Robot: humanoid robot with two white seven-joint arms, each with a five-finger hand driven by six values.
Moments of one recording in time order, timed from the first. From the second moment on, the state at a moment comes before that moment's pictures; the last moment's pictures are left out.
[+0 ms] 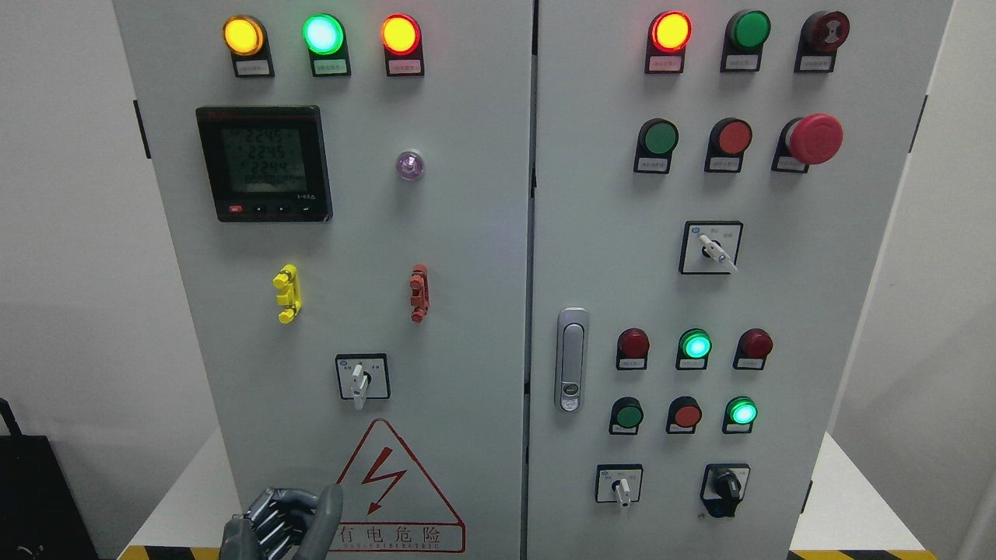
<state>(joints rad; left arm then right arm) -0.04 -0.04 -0.12 -2.05 0.00 0.29 0.41 0.15 0.12 -0.13 -0.13 0.21 0.11 -0.12</state>
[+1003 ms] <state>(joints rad) -0.17 -0.10 -0.17 -2.04 -0.08 0.41 0.50 0.15 0.12 -0.13 -0.13 0.21 0.11 -0.12</state>
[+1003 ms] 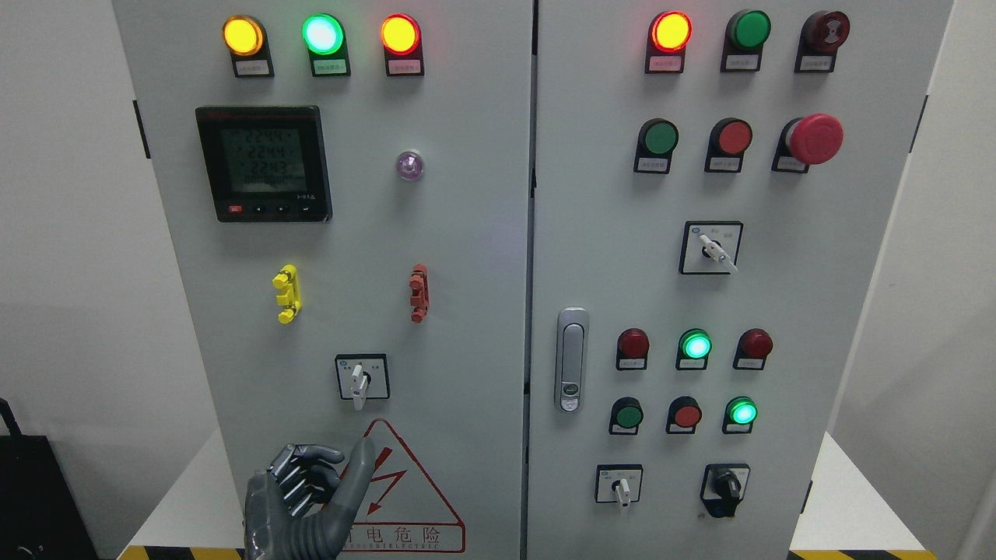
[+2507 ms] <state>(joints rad) -0.30 -0.13 -0.17 -1.94 -0.15 0.44 0.57 0.15 0.12 -0.13 -0.13 0.21 0.11 -0.12</state>
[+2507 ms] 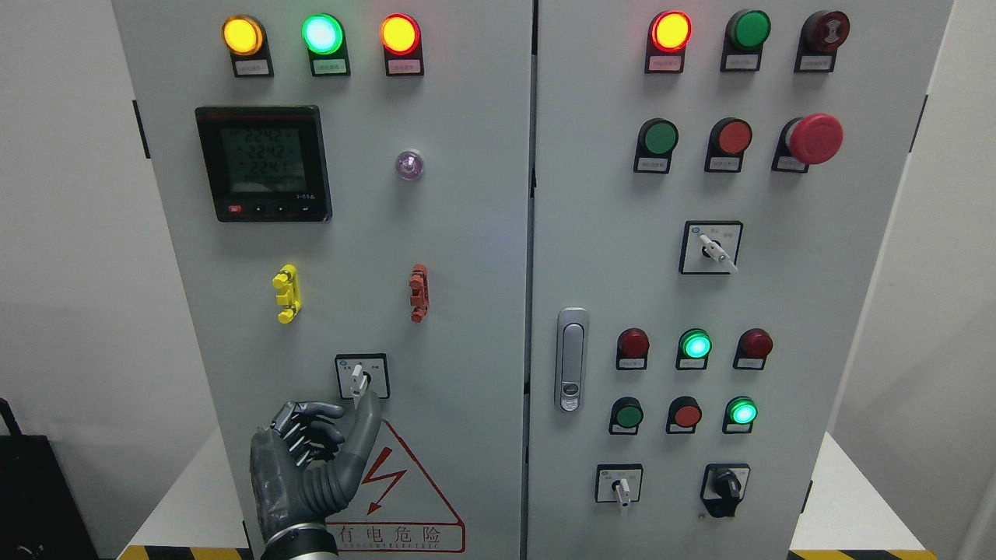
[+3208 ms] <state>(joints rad) -0.34 -0.14 -0.17 -1.92 -0.15 0.45 0.57 0.15 0.12 -0.13 -0.13 0.21 0.11 -0.12</state>
